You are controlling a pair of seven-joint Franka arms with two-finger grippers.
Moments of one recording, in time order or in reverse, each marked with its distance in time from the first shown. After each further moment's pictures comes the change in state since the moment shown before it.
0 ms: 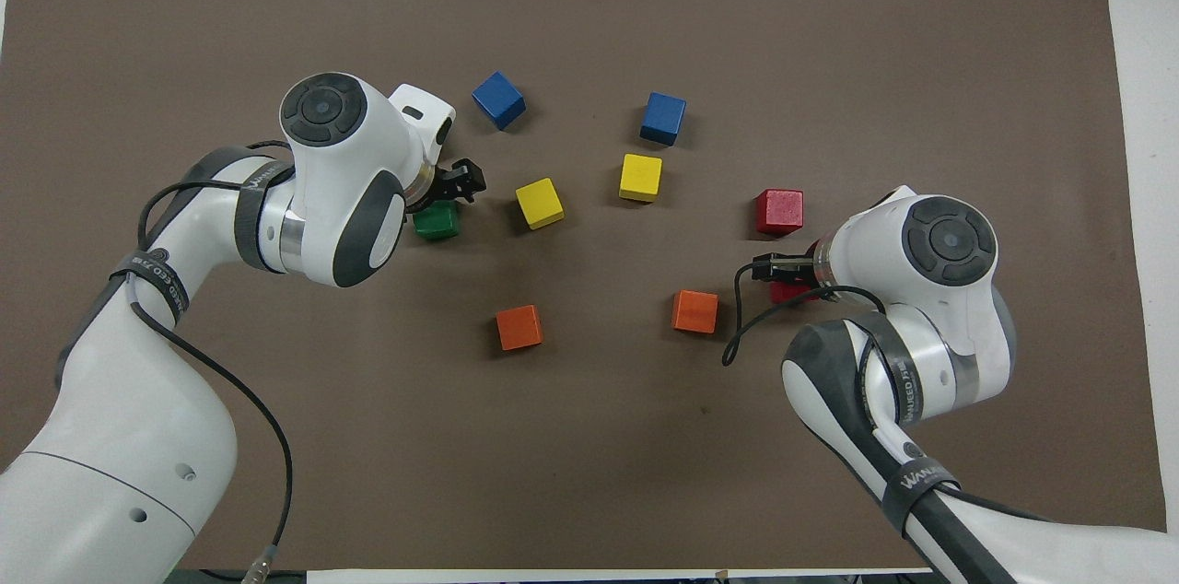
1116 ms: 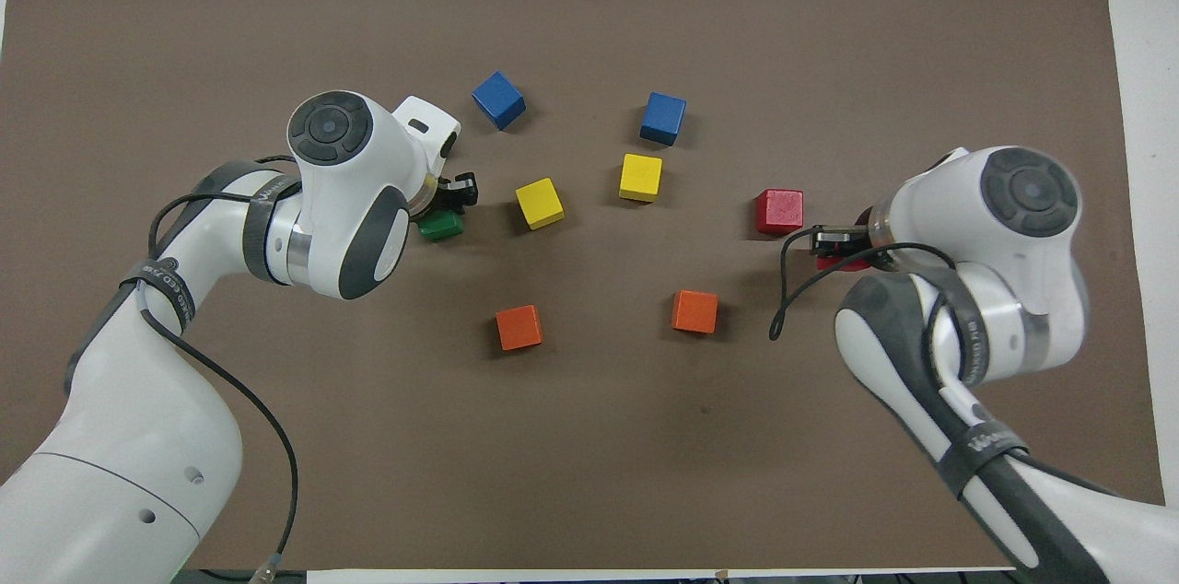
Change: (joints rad) left arm -0.005 -0.009 0.003 -0.048 0.008 0.059 0.048; right arm -0.139 0.005 -0.010 0.148 0.000 -0.141 -0.180
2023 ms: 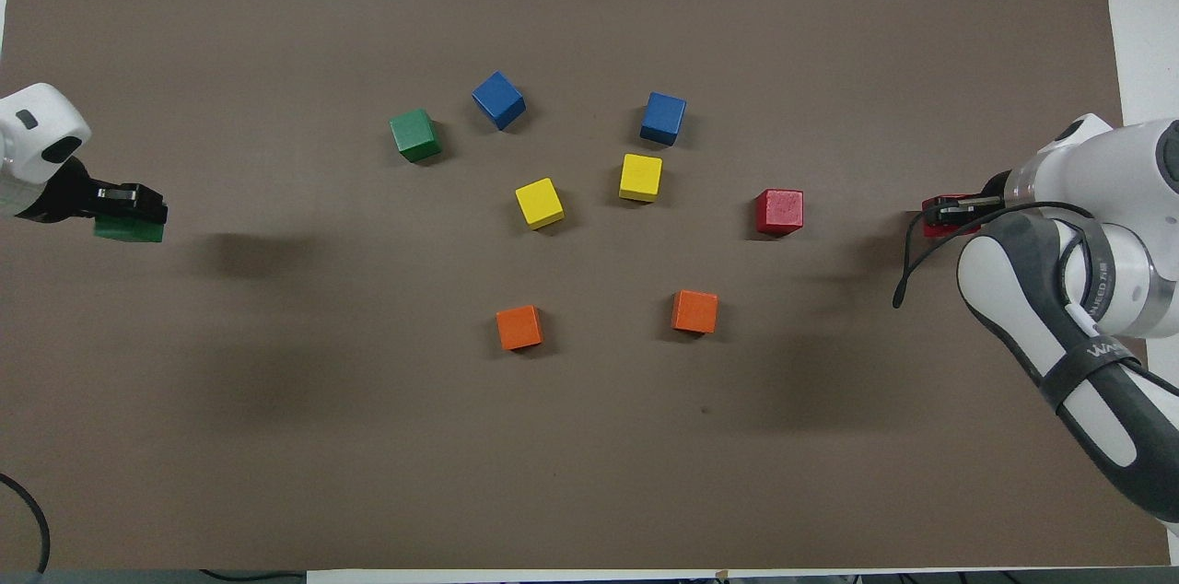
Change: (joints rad) left arm 0.538 -0.196 0.033 -0.029 0.001 -0.196 0.855; right arm -0.212 0.111 -0.005 0.015 0.000 0.140 -0.283
